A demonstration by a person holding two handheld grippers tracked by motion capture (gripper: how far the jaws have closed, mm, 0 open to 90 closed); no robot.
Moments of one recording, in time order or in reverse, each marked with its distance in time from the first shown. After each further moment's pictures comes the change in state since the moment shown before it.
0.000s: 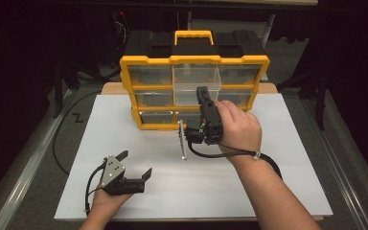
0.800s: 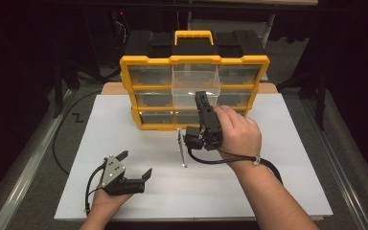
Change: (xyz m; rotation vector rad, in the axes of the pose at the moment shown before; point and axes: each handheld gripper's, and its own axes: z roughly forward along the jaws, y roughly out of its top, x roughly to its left) left arm 0.000 0.000 0.000 0.006 0.003 0.006; right arm 0.006 0.001 -0.010 -0.019 -0.002 0.001
